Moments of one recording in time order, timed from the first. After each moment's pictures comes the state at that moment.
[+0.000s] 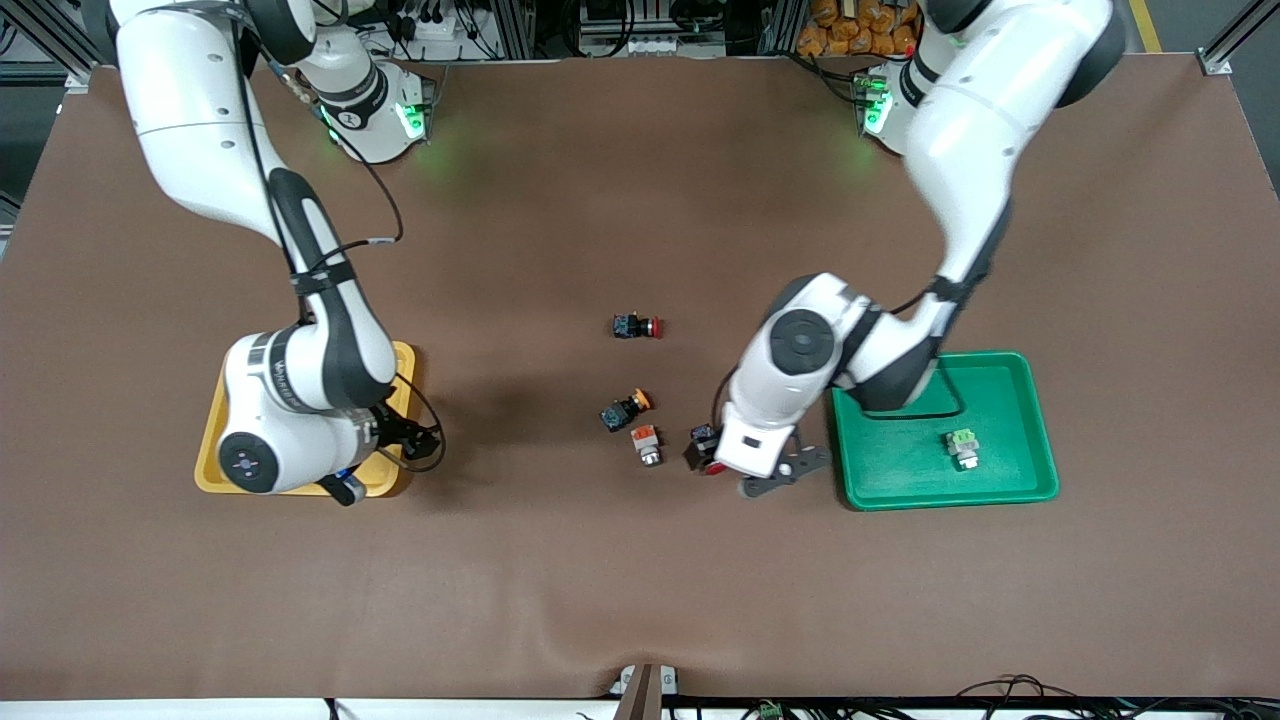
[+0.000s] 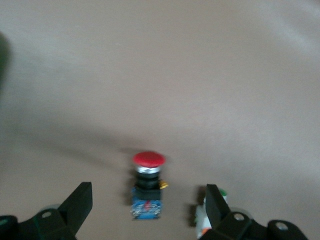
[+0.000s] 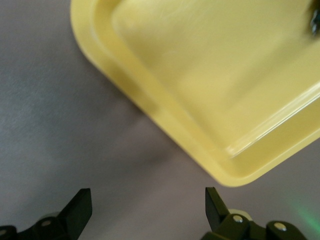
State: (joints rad) left arm -0.33 0.84 -0.34 -1.34 0.32 2.34 -1.16; right arm 0.23 0.74 -0.03 -1.43 0.23 1.78 0.86
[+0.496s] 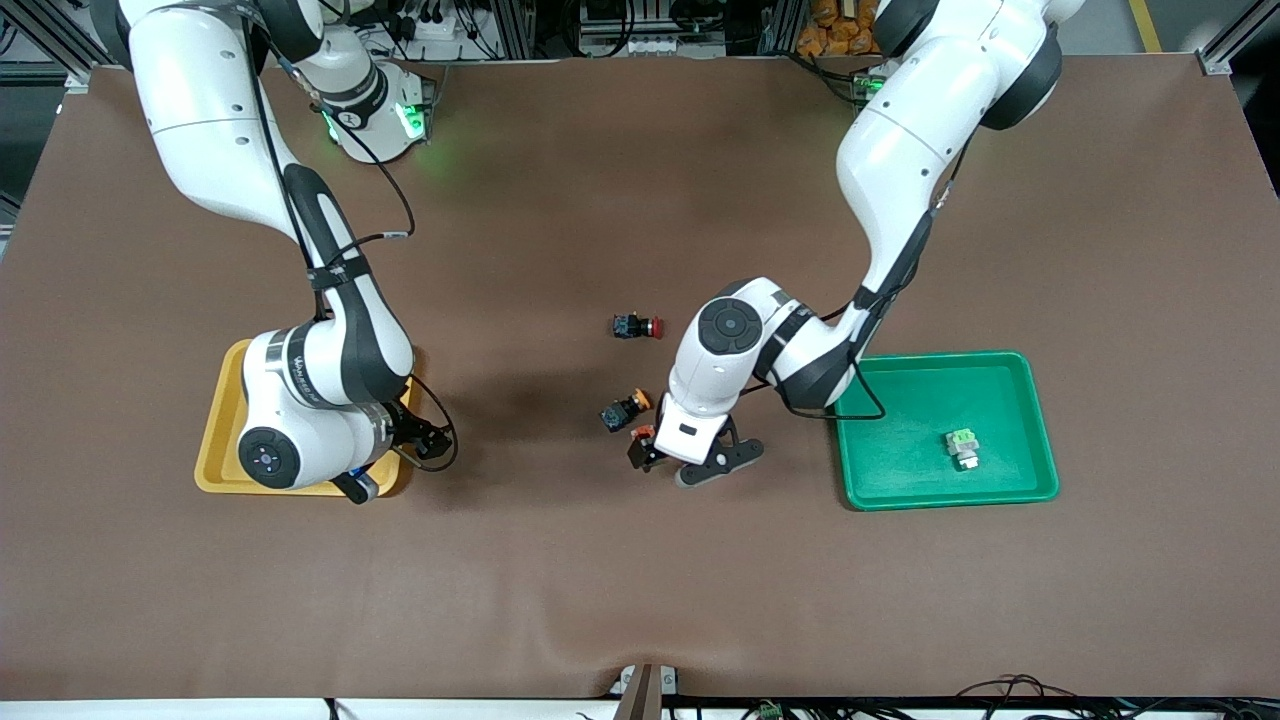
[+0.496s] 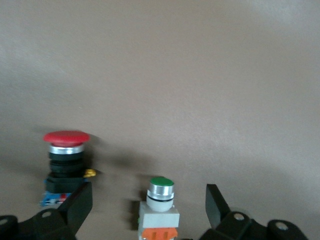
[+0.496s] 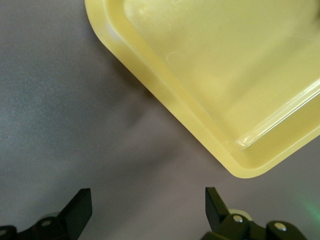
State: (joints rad) left arm -0.45 0.96 -0.29 -1.26 0.32 2.48 -1.23; right arm 0.25 0.74 -0.04 -1.43 0.23 1.79 0.88
